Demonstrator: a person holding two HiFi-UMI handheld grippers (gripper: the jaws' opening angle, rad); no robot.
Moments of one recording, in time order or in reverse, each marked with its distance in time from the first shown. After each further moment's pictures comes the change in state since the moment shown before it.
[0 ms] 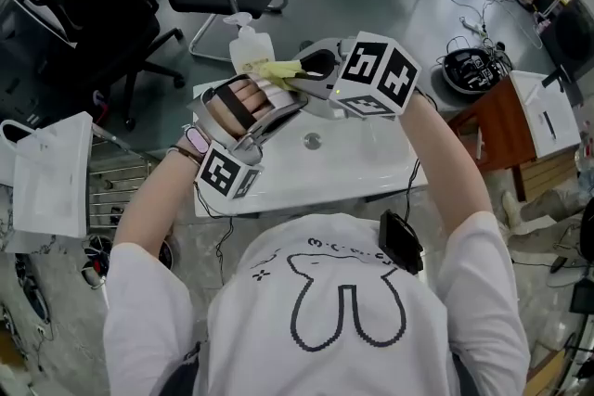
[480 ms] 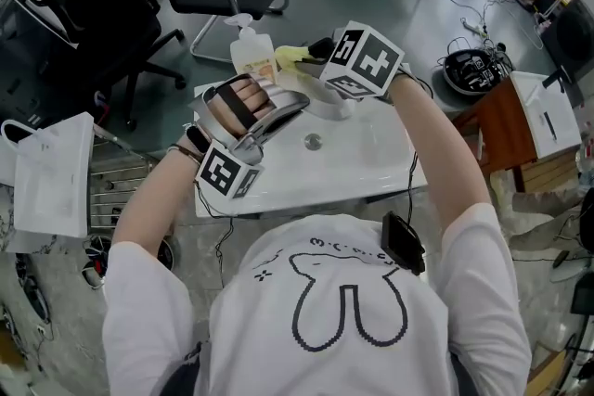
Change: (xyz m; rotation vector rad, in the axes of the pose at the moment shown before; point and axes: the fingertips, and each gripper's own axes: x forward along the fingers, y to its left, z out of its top) left arm 0.001 0.000 0.003 -0.002 -0.007 -0.028; right arm 0.013 -0.048 -0.044 0.019 0.189 -0.112
